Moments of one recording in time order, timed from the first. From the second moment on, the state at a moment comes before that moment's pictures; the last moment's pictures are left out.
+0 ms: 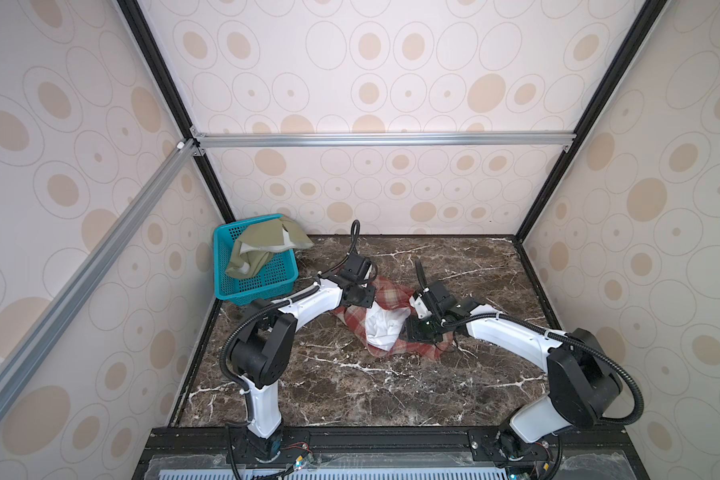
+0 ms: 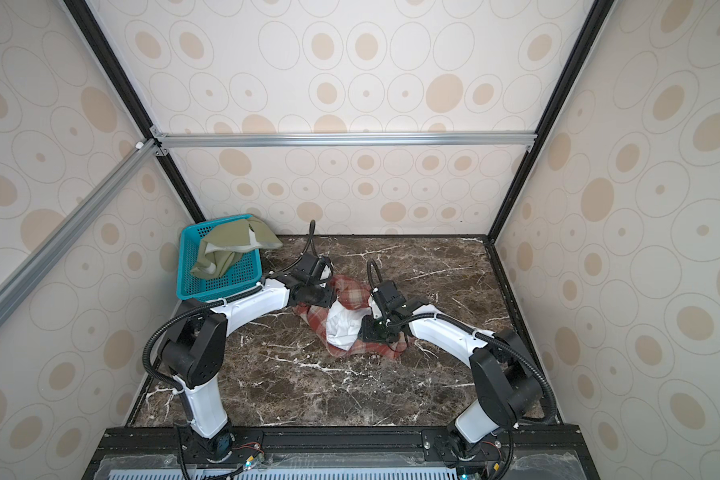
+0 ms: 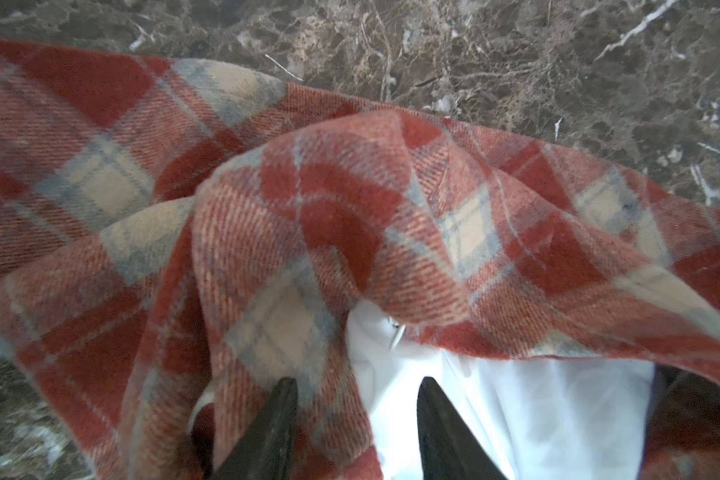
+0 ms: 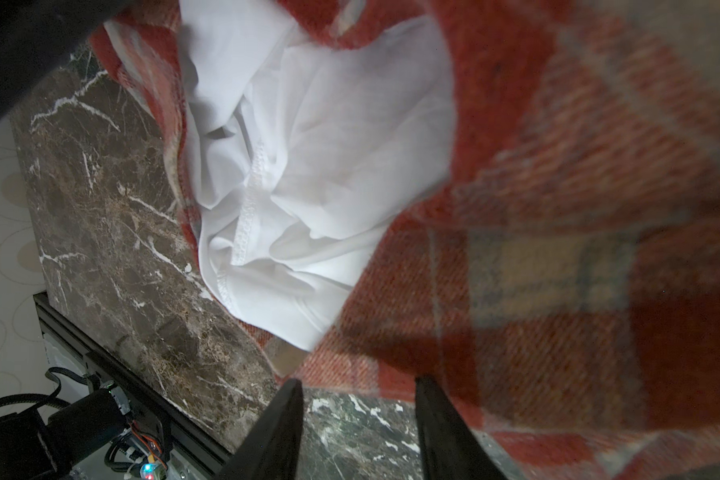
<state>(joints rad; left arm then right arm) -0.54 1.87 1.33 -0.44 0.01 -0.27 0.61 1.54 0.99 -0.56 -0.29 0.60</state>
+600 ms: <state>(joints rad) -0.54 1.90 1.26 -0.44 -0.06 -0.25 0.61 1.55 0.99 -0.56 -0.30 0.60</state>
